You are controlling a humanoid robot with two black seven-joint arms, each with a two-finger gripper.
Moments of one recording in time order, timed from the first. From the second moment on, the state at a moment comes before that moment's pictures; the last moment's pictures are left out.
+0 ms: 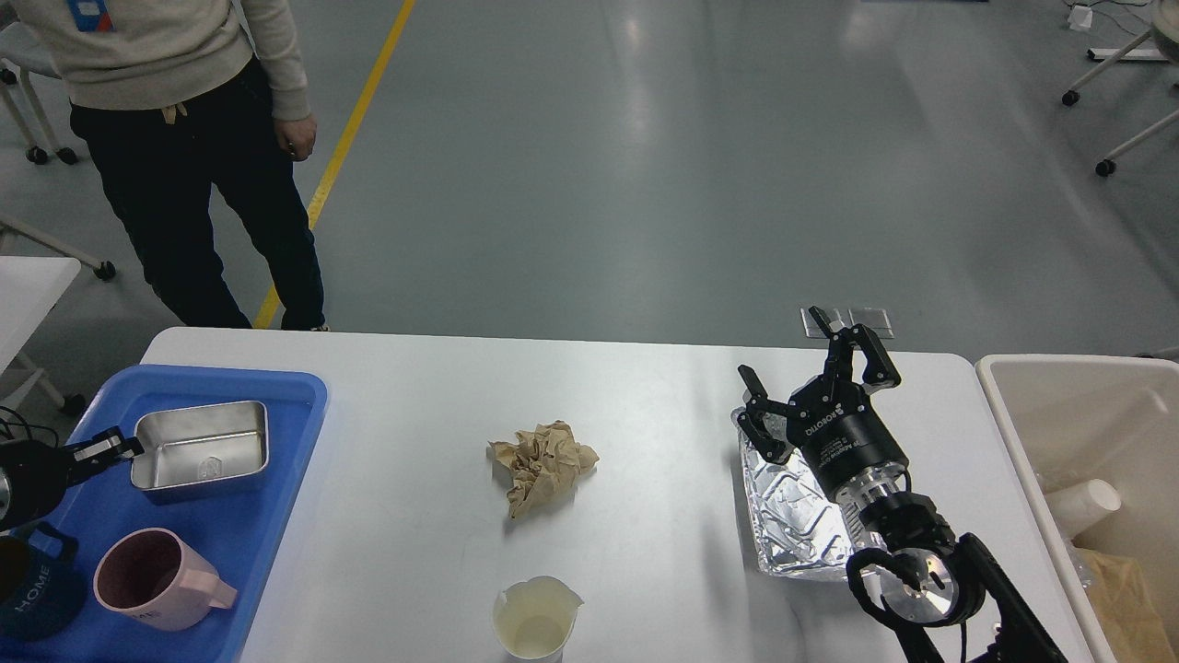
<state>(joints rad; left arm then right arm) -0.55 0.81 -0.41 -0.77 1.15 -0.30 -0.20 0.05 0.03 1.41 1.40 -0.56 0.22 0.05</state>
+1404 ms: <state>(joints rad) -0.71 0.69 -0.58 -0.70 0.31 -0.25 -0.19 0.05 0.02 1.41 1.40 -0.56 0.22 0.05</state>
